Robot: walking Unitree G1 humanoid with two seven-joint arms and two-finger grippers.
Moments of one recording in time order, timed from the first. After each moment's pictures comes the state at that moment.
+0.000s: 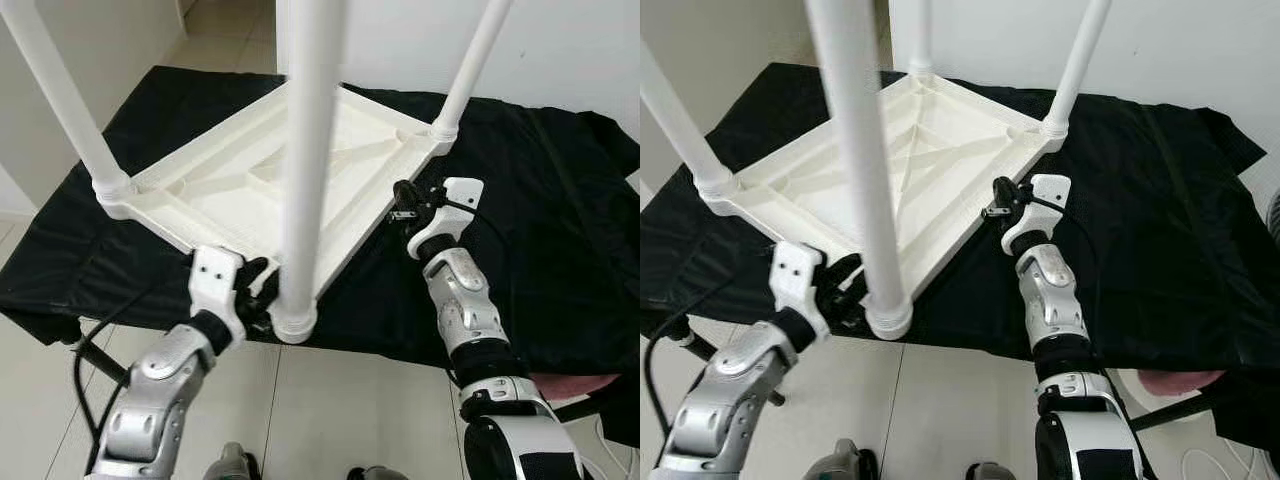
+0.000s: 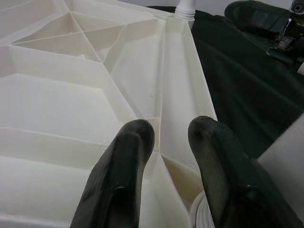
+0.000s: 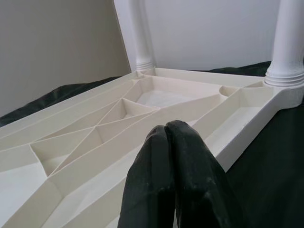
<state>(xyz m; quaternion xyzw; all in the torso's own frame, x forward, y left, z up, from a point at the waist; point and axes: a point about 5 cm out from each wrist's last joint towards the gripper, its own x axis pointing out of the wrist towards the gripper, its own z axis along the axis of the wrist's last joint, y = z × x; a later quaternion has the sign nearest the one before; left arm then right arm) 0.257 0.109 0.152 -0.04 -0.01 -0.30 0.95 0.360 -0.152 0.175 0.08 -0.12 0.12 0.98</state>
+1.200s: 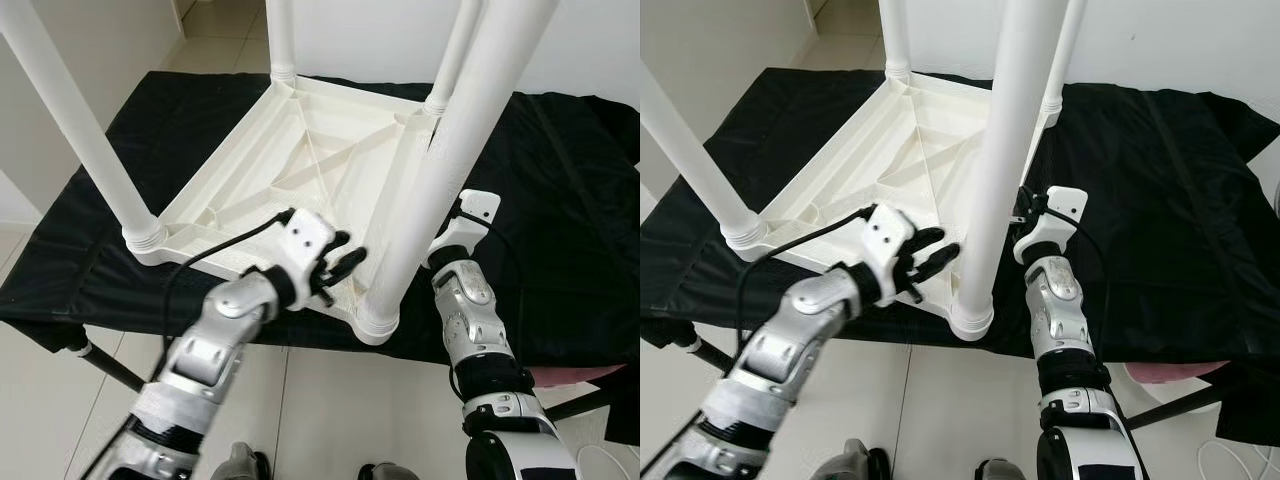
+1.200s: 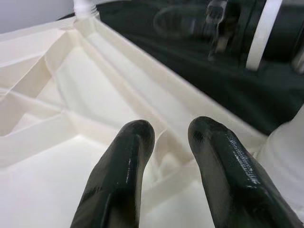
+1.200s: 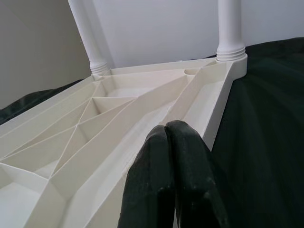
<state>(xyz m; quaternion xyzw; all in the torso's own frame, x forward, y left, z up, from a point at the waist) 0.294 0.071 0.169 0.11 -0.04 -0.44 0.89 0.349 -0.162 0.165 0.09 -0.12 0.06 0.99</state>
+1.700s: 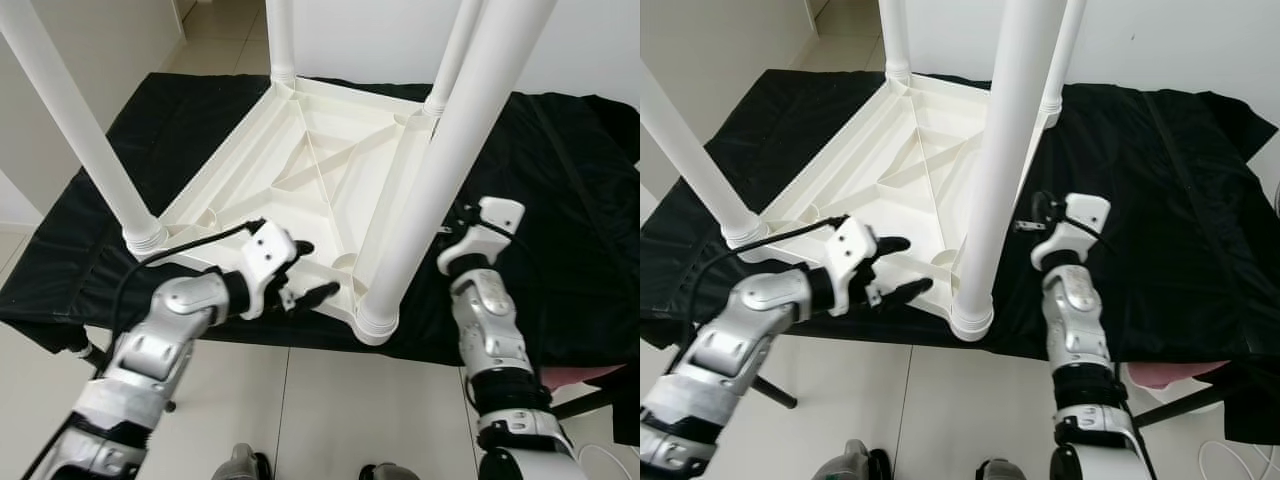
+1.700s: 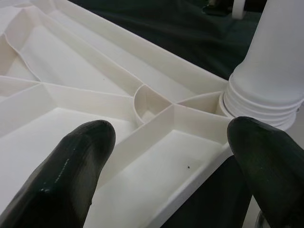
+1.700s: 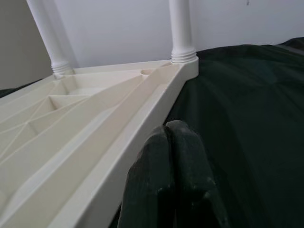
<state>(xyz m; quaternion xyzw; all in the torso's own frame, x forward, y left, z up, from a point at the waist) 0.284 0.106 0.160 0.15 0.00 -0.52 0.84 0.332 -0.197 0.156 0.06 -0.12 0.00 0.99</state>
